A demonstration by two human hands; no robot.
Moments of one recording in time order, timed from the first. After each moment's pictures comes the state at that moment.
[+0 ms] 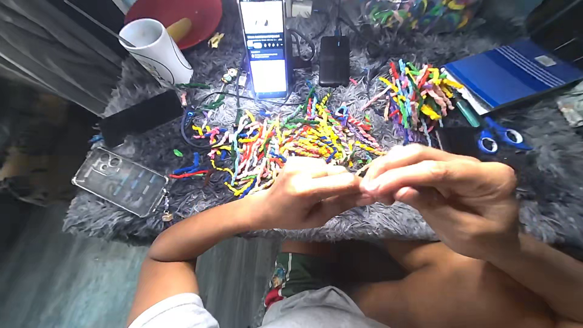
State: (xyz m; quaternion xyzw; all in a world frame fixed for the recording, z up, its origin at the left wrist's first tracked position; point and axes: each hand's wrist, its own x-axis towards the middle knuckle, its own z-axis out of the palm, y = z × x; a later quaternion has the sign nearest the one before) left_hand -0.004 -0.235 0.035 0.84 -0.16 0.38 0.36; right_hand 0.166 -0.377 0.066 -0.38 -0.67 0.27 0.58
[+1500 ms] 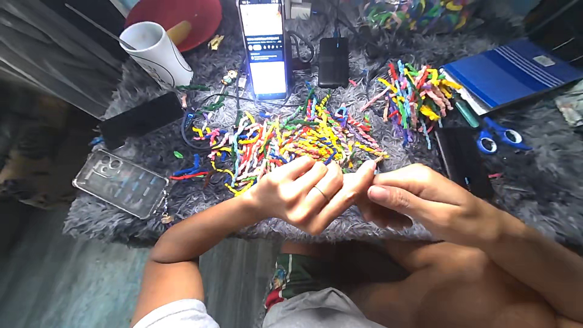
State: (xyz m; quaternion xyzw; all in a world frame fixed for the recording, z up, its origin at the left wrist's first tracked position) left_hand -0.013 -0.231 0.035 0.87 -0.15 0.45 -0.14; right_hand 0.178 -0.375 0.062 -0.43 -0.66 0.45 0.42
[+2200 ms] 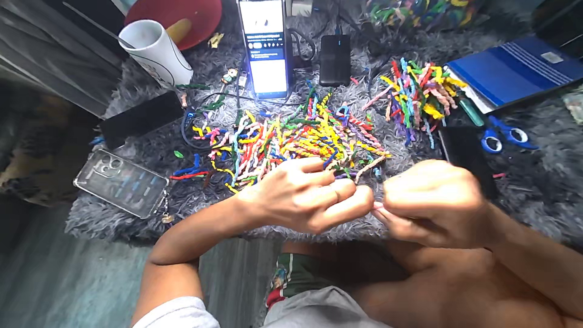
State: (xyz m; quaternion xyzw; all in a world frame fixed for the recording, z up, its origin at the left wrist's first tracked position) left_hand -0.012 -0.229 0.047 0.91 -0.20 0.37 0.01; right_hand 0.184 -0.373 0.053 -0.39 -0.82 0.08 0.41
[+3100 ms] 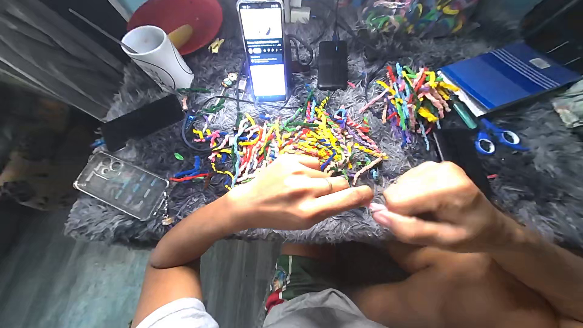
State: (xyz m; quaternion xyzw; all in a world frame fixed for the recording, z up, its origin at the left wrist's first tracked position) left_hand -0.017 -0.221 0.057 0.92 -0.21 0.29 0.17; right_hand 0.181 -0.378 0.061 -0.40 -0.78 0.20 0.43
